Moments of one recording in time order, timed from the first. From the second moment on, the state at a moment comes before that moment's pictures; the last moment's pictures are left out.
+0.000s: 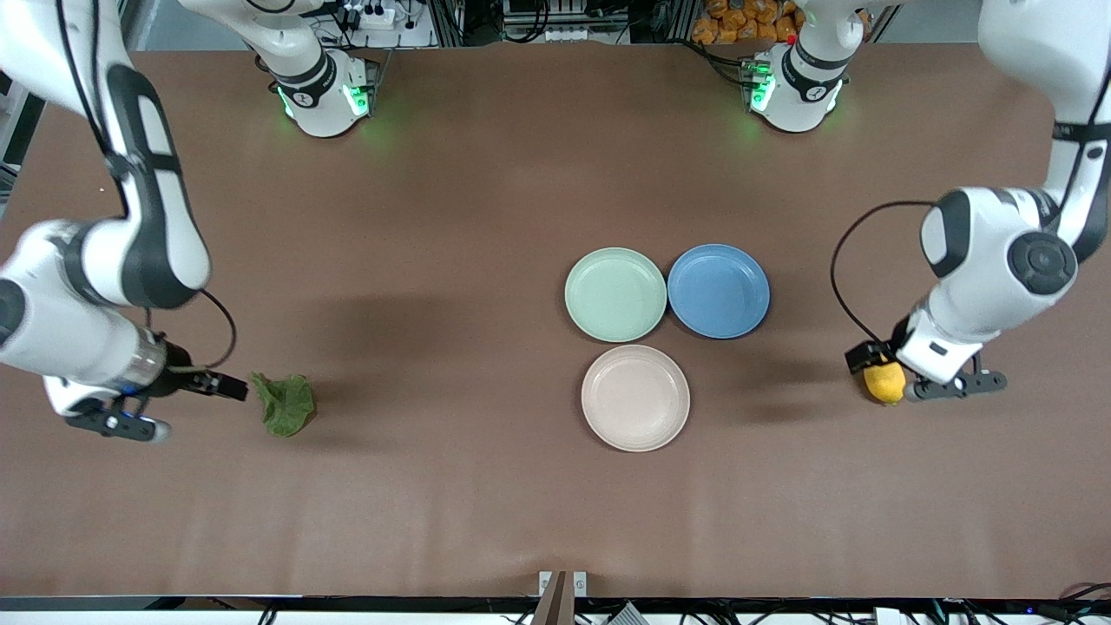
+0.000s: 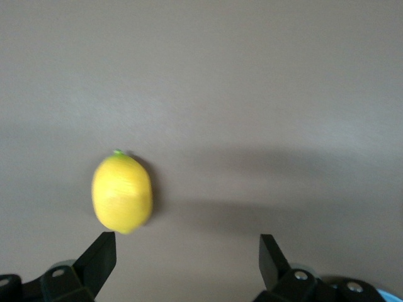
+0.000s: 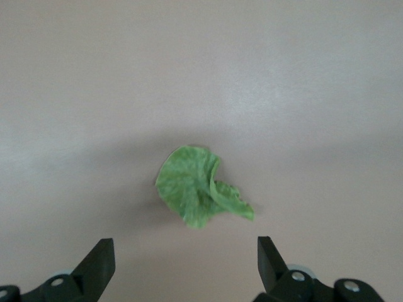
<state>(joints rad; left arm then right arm) 0.06 0.28 -0.12 -1.97 0.06 2.35 -0.21 0.04 0.40 -0.06 -1.60 0.06 2.04 0.16</state>
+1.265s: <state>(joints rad) 0.00 -0.03 -0.10 -1.70 0.05 1.75 -0.17 -0.03 -0.05 -0.06 -1.62 0.03 1.66 -0.04</state>
